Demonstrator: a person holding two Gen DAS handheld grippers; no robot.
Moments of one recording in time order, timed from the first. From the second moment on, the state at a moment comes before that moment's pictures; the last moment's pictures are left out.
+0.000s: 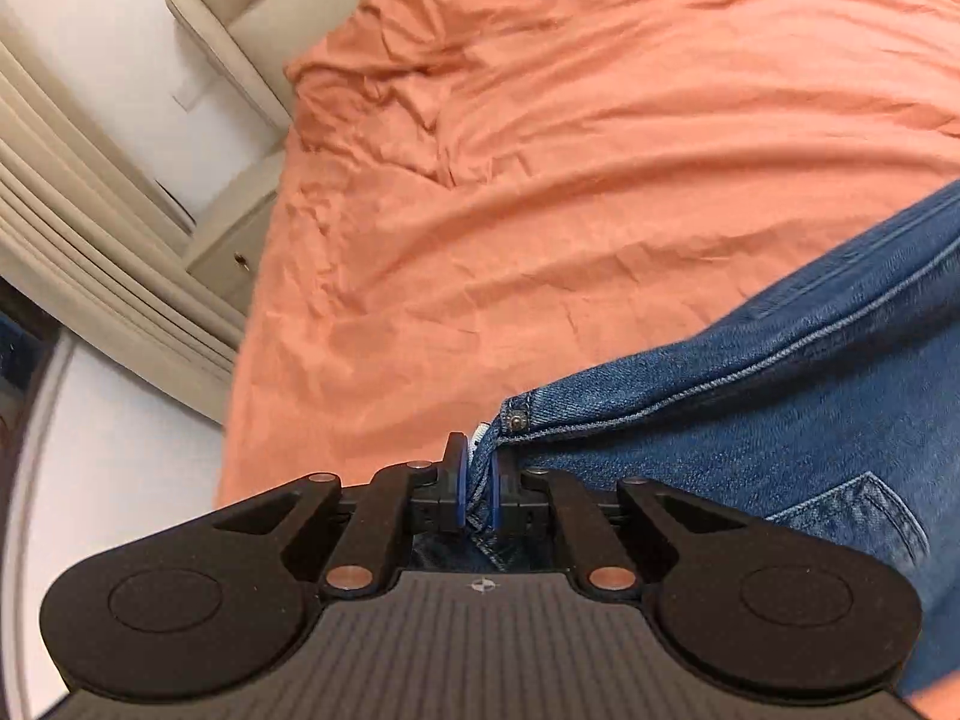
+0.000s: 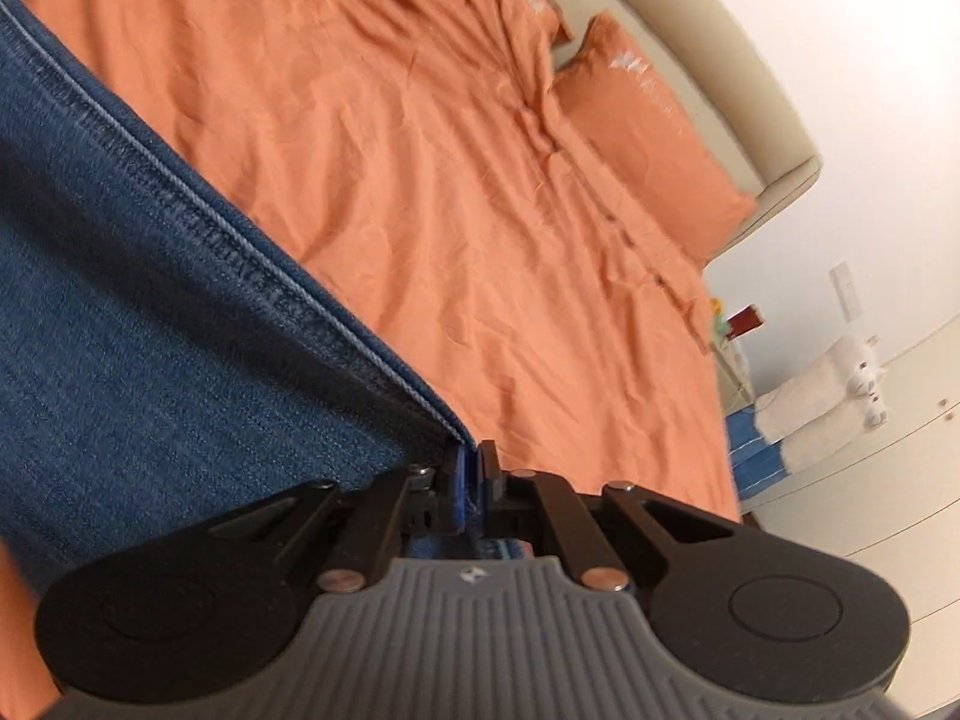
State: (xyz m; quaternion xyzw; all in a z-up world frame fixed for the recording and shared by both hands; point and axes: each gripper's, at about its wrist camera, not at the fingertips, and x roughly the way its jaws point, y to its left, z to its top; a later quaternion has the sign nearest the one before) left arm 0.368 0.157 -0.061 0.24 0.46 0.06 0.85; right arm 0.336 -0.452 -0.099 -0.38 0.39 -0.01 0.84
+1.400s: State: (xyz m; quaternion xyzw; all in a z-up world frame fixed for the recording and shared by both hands) left arm 0.281 0.154 -0.098 0.13 0.47 0.03 0.87; right arm 0.249 -0.563 -0.101 0.17 0.40 -0.11 0.89
